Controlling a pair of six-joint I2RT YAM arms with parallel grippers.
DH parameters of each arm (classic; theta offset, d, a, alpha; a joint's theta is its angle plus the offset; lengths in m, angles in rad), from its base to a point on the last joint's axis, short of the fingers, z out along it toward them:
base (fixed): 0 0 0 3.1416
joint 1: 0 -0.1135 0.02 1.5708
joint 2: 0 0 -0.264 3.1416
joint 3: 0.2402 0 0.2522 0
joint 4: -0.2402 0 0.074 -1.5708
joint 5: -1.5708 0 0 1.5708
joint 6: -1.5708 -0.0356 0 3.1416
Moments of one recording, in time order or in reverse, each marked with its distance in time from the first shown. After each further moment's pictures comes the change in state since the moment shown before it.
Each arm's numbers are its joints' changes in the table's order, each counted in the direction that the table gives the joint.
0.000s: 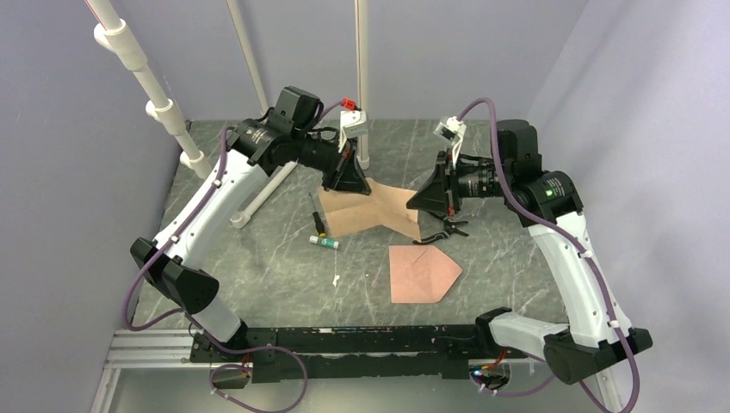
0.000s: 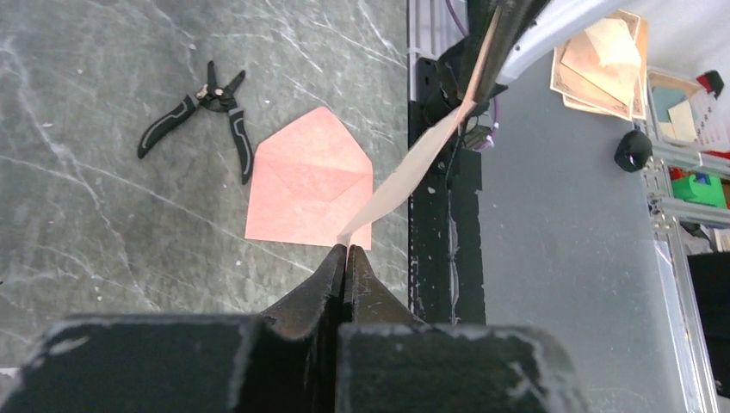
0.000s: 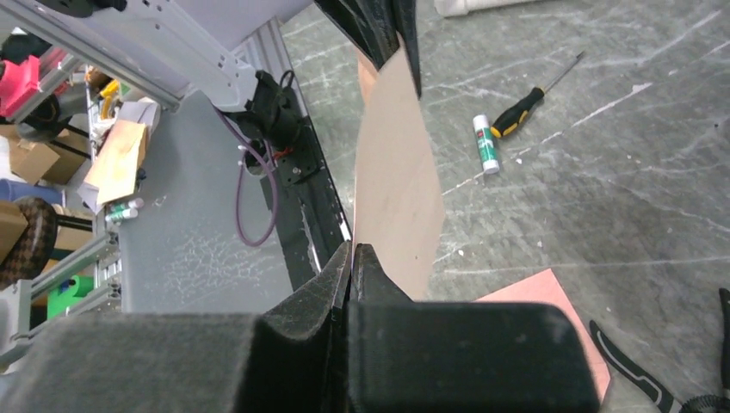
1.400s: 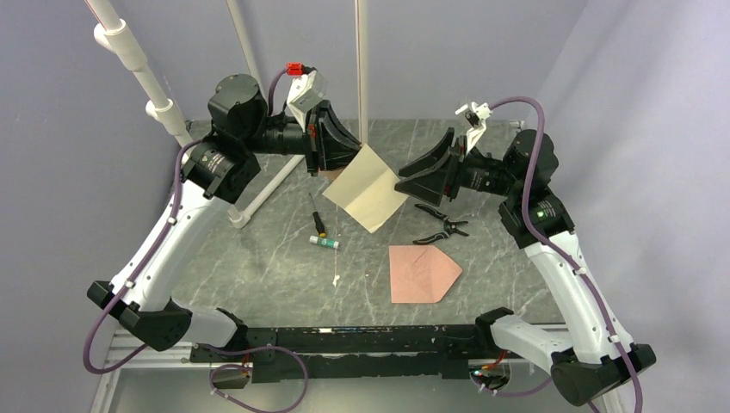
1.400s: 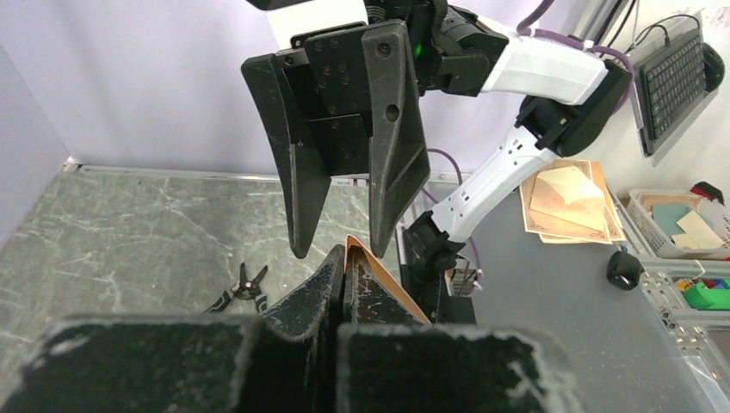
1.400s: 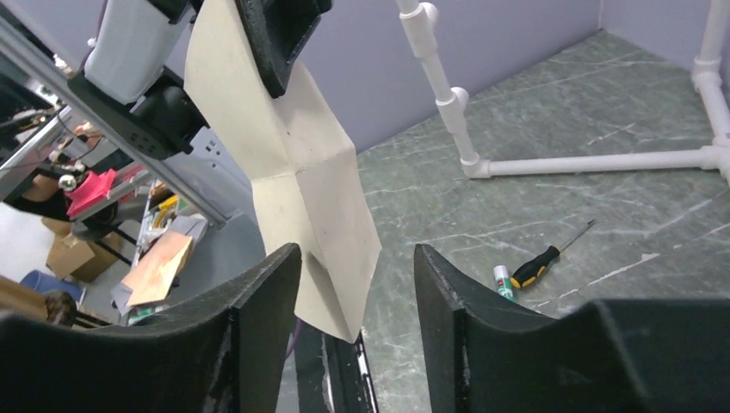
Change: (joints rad) left arm 0.005 -0.243 -0.111 0.694 -0.041 0.476; right arm -0.005 -0.132 -0.254 0.774 0.036 -0.494
